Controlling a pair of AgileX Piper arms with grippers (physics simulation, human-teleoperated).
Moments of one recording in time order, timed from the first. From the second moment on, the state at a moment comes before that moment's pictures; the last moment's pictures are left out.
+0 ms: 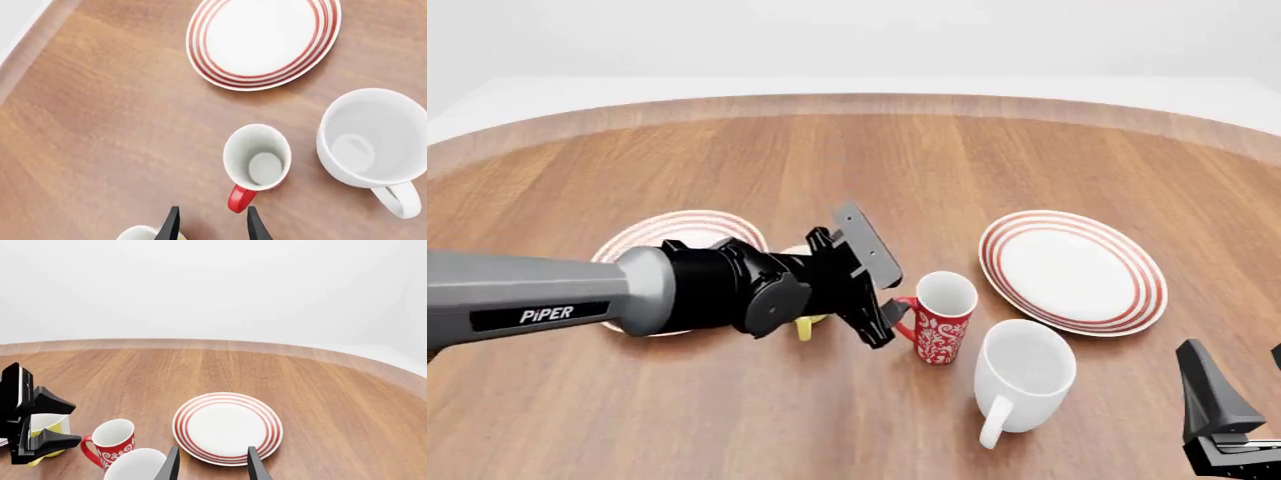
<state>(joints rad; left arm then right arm) -0.76 1.78 -1.05 0.01 0.40 0.01 0.01 -0.01 -0.01 -0.01</state>
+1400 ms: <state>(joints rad) -0.80 1.89 -1.00 -0.15 0.31 0.01 0.01 -0.01 -0.01 -0.01</state>
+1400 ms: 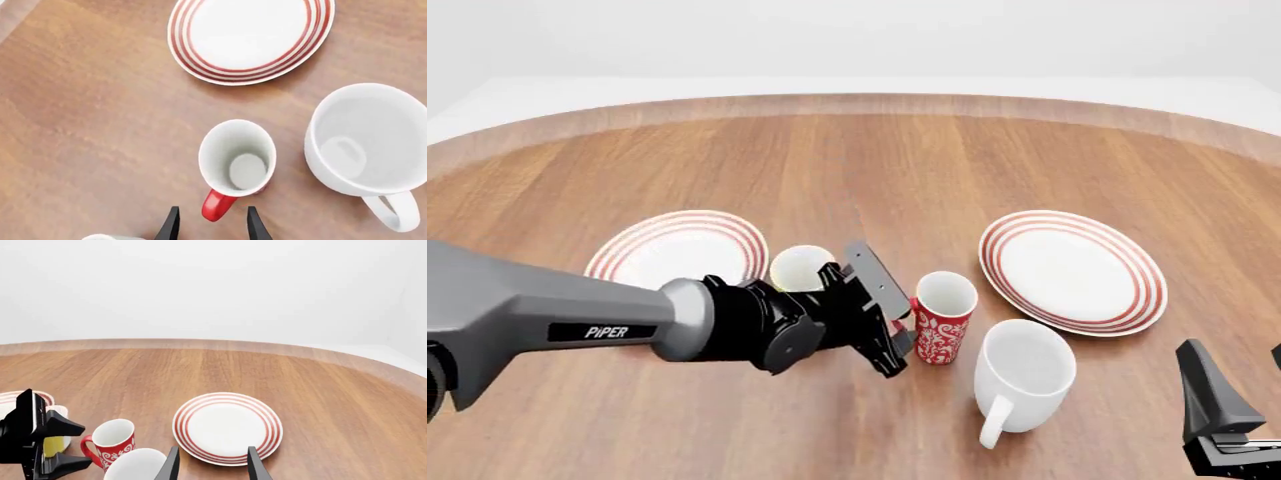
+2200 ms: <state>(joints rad) -0.77 1.88 -0.96 -0.25 0.30 0.01 0.01 -0.01 -0.01 -0.01</state>
